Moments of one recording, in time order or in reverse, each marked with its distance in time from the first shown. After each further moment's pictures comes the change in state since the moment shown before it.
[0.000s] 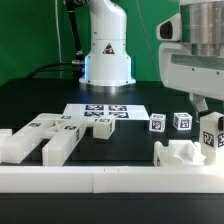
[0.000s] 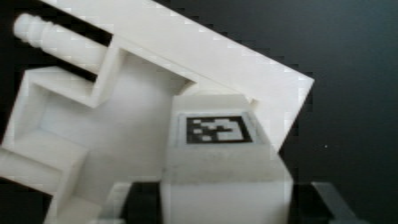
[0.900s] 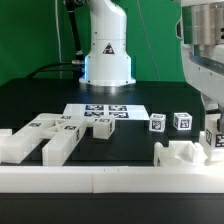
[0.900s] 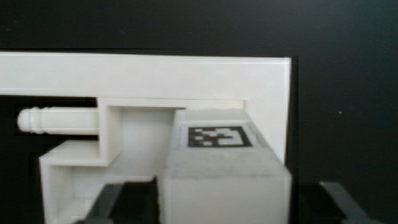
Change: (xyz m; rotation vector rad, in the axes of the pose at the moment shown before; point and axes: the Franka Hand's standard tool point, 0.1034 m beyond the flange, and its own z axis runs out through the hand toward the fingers) arm -0.005 -0.002 0.001 0.003 -0.012 0.325
